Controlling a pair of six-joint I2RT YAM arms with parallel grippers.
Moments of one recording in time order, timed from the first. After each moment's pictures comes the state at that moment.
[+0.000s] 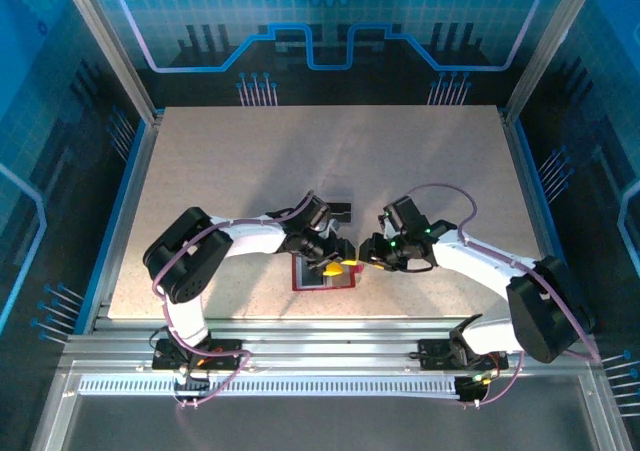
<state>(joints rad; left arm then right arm) -0.69 1.82 0.94 -0.15 0.68 -1.03 0.54 1.35 0.70 -0.45 -0.39 0.79</state>
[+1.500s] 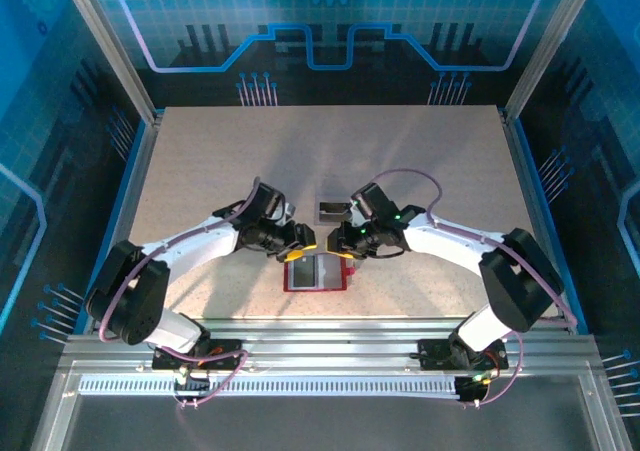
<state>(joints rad) -0.47 1.46 0.80 -0.38 0.55 -0.90 0.67 1.56 0.92 -0.37 -0.46 0.83</state>
